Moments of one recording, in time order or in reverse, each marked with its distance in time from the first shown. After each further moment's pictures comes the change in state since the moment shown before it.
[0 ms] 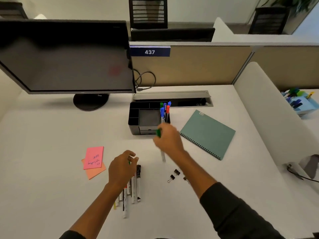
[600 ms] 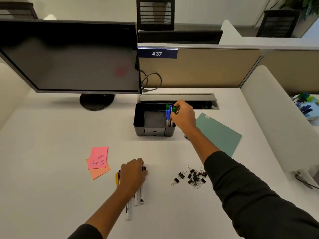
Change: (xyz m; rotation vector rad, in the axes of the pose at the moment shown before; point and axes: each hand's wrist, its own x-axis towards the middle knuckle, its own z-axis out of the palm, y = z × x) left_hand -0.001 0.000 0.028 0.391 -0.219 0.035; right_hand 0.101 0.018 -0.034 0.072 0.215 -0.041
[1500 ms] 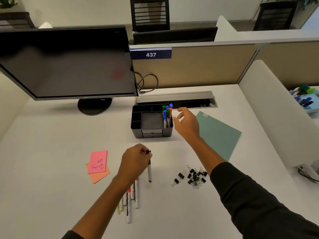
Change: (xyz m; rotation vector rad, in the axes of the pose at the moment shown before) left_hand 0.005 0.043 -0.079 -0.421 0.112 0.052; right_hand -0.023 0.037 -0.002 -0.006 0.068 0.059
